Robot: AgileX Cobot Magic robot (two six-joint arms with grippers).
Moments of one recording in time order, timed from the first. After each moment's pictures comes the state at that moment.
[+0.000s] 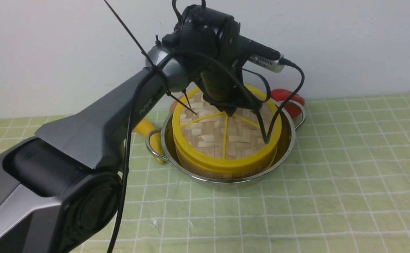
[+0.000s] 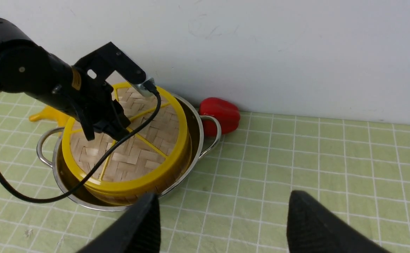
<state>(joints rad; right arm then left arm) 0.33 0.84 -1.39 -0.08 1.24 0.28 -0.55 2.35 -2.31 0.13 1.20 0.04</state>
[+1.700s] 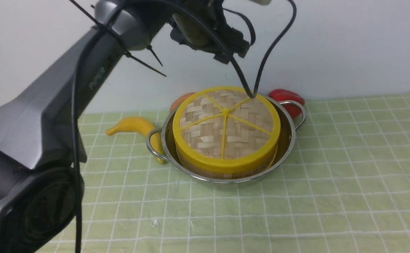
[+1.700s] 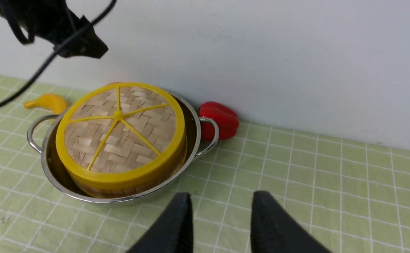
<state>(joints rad) 0.33 0.67 -1.11 -0.08 1.04 0.18 -0.52 2.18 -2.41 0.19 1.21 0.04</state>
